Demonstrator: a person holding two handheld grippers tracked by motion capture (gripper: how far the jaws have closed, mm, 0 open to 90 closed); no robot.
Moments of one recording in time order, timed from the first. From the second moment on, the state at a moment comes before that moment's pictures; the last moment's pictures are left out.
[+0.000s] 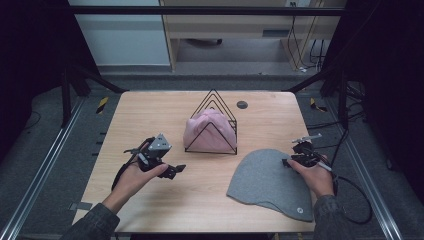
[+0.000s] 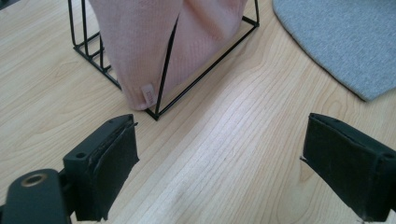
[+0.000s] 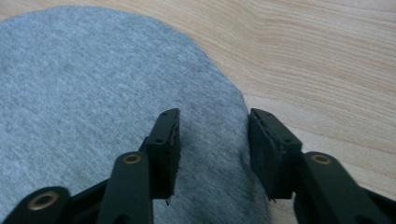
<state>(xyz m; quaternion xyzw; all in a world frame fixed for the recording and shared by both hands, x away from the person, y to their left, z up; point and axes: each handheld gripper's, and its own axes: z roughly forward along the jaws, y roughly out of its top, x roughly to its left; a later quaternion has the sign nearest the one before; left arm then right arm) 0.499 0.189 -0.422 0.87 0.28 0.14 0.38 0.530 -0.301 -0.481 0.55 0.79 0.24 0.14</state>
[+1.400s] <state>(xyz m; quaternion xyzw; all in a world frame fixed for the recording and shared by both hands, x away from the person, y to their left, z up) 0.482 0.203 -0.424 0.86 0.28 0.10 0.41 0.461 -0.200 -0.350 0.33 0.83 0.42 0.16</state>
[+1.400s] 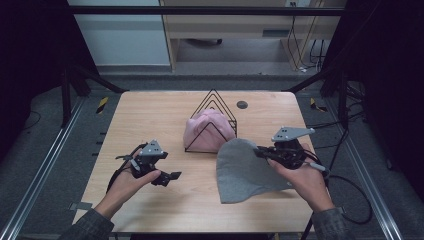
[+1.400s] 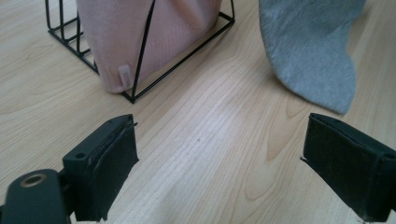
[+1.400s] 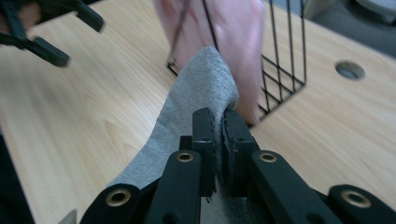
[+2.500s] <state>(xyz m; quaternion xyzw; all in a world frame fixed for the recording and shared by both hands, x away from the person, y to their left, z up) 0.478 0.193 -0.401 0.86 0.25 0.09 0.43 0.460 -0.124 -0.269 0.22 0.84 0.46 0.17</state>
